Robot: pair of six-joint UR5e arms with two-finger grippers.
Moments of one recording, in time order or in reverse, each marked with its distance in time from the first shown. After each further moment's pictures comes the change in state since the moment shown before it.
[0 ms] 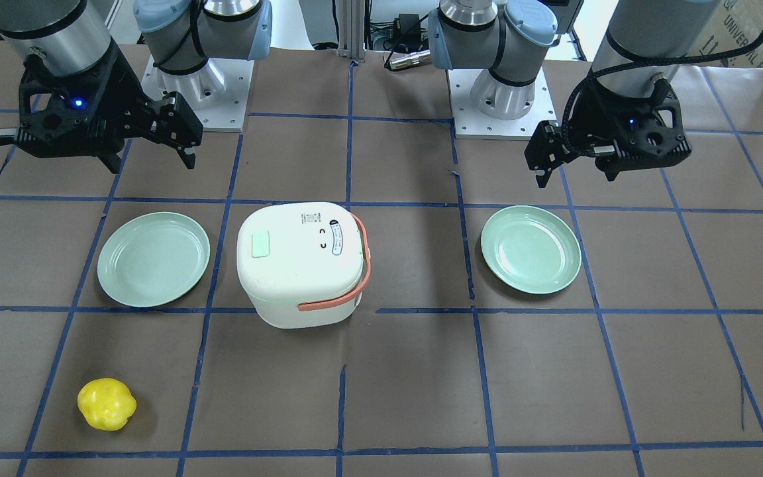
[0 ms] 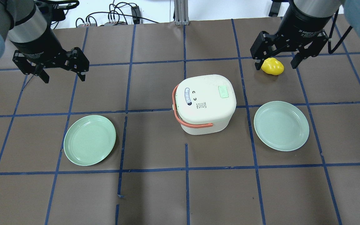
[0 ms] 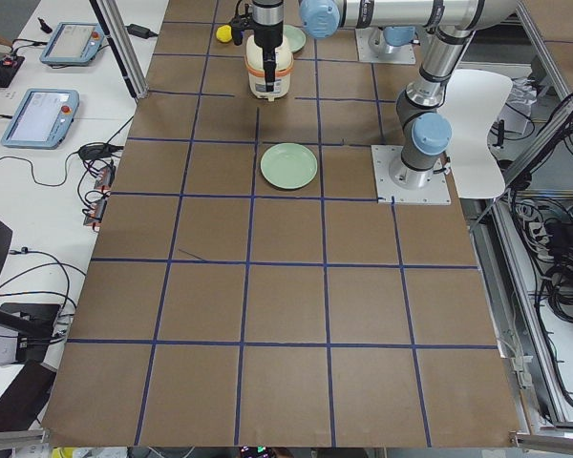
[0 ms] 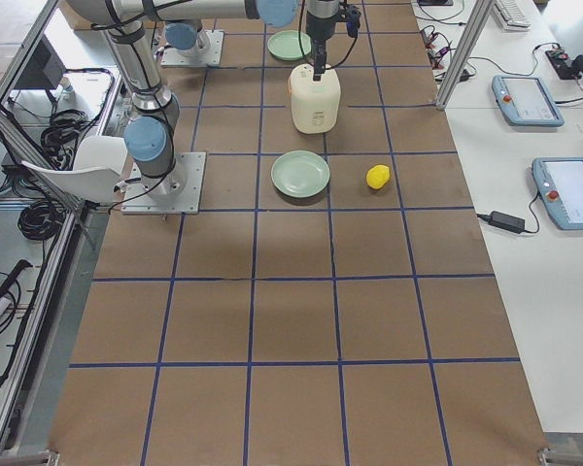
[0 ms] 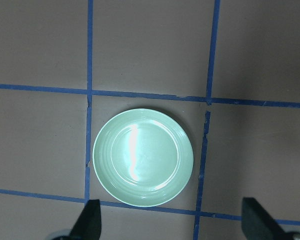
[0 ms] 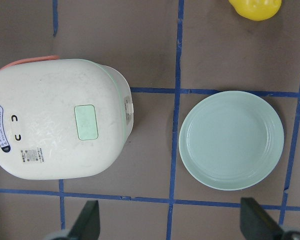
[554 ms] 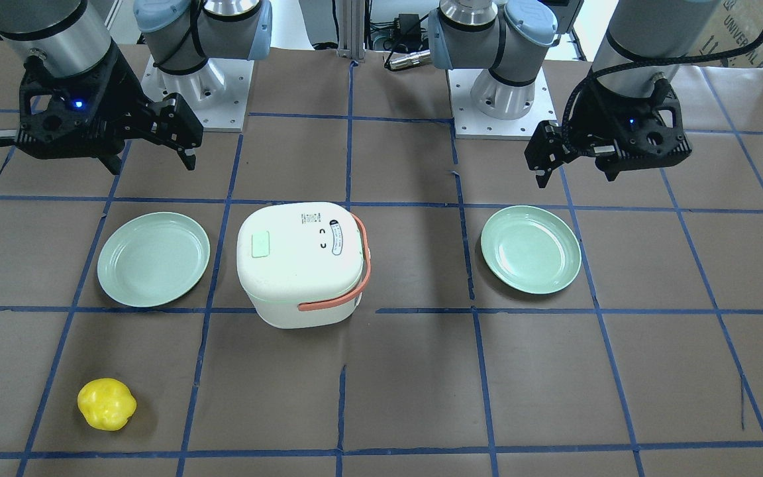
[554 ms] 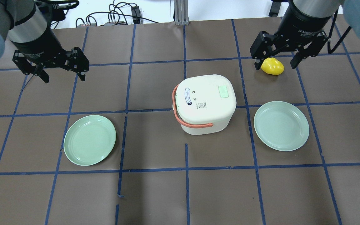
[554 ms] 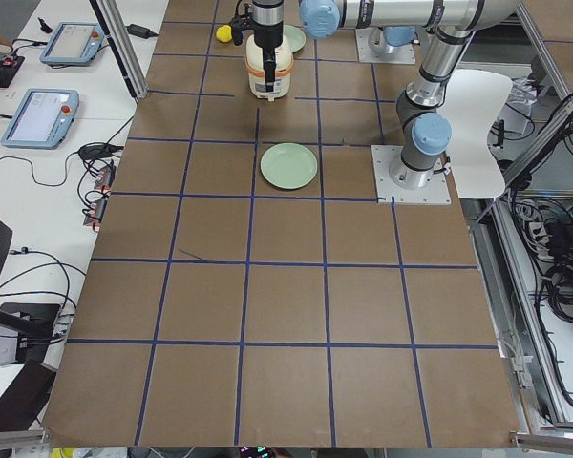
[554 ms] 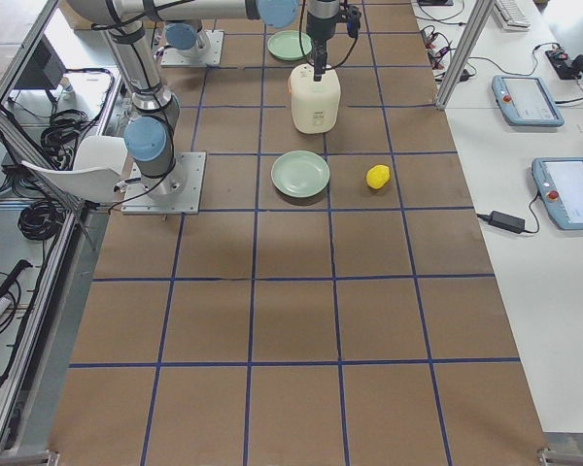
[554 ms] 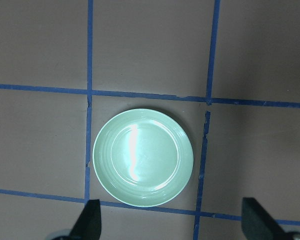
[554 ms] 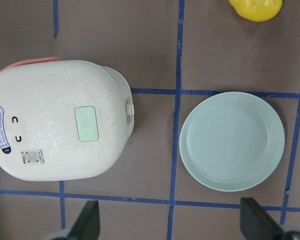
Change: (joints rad) left arm 0.000 0.000 0.000 0.001 0.000 0.000; right arm 0.000 0.001 0.001 -0.005 0.002 0.001
